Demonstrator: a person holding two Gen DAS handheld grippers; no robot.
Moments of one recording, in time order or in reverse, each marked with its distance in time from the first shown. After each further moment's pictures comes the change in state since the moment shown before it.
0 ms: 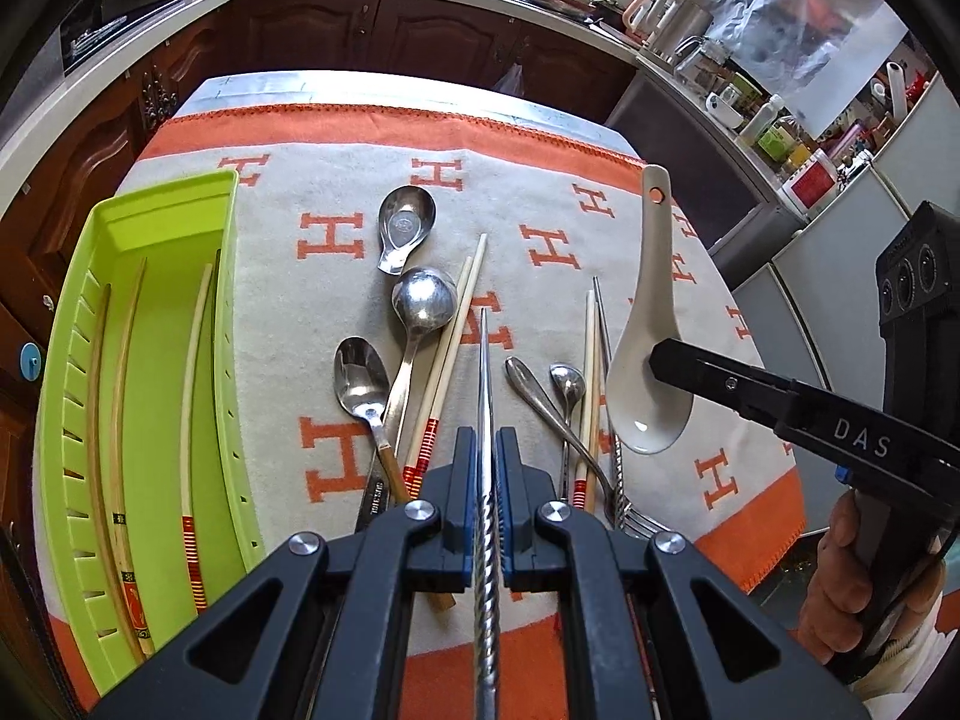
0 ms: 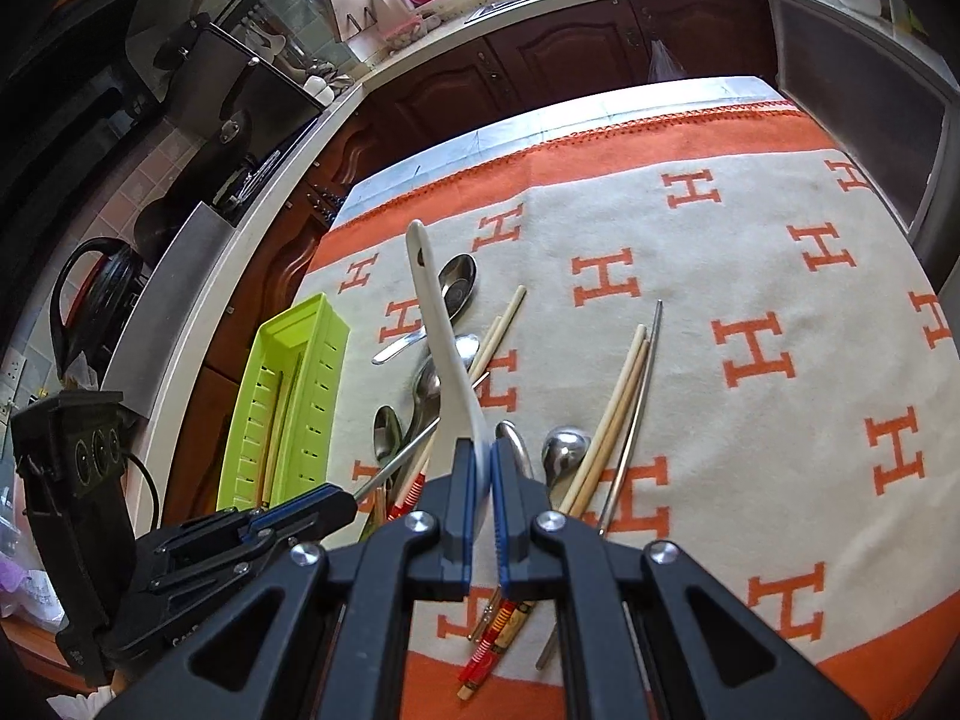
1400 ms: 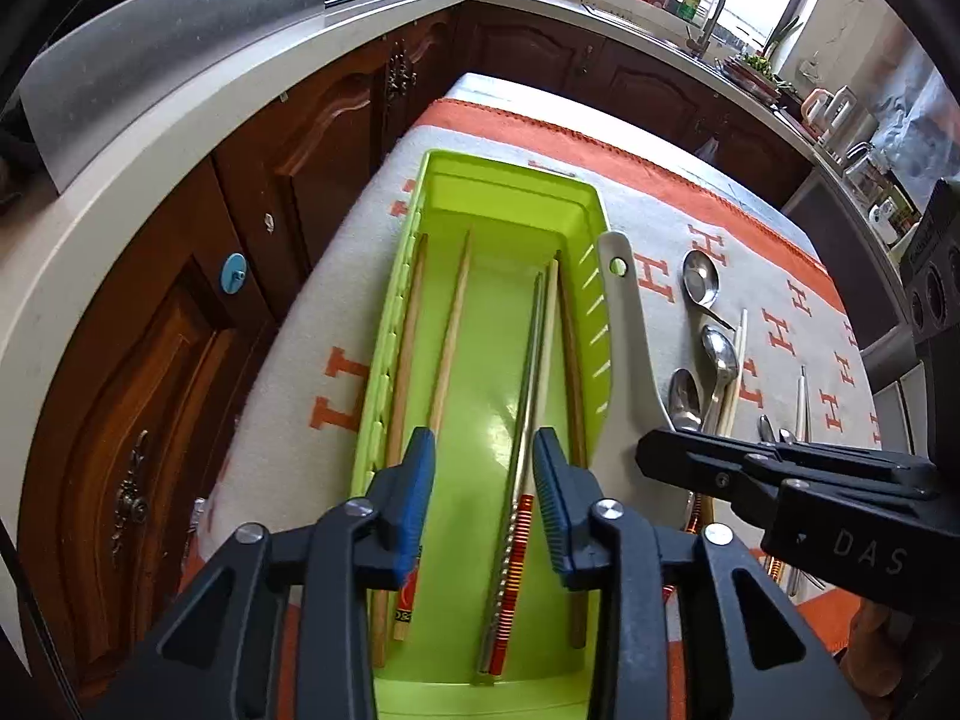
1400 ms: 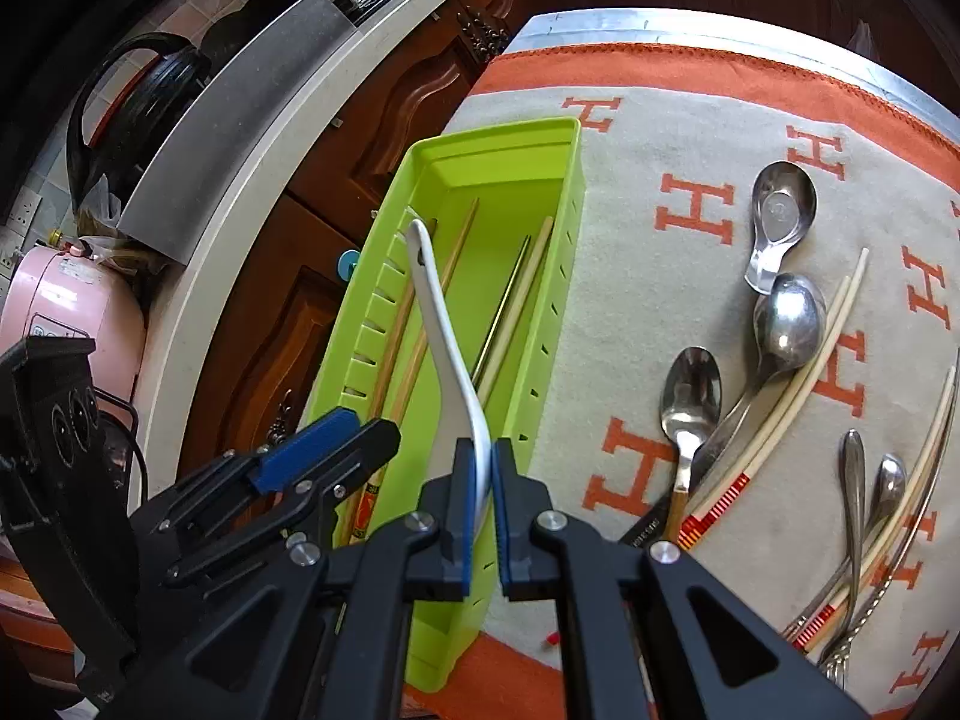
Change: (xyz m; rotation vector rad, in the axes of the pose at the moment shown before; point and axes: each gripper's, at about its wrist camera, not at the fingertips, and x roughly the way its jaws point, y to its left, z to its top) left arm -0.052 0.133 -0.034 -0.276 -0.109 0.317; right arm 0.114 0.158 -0.013 -0.260 0.340 0.095
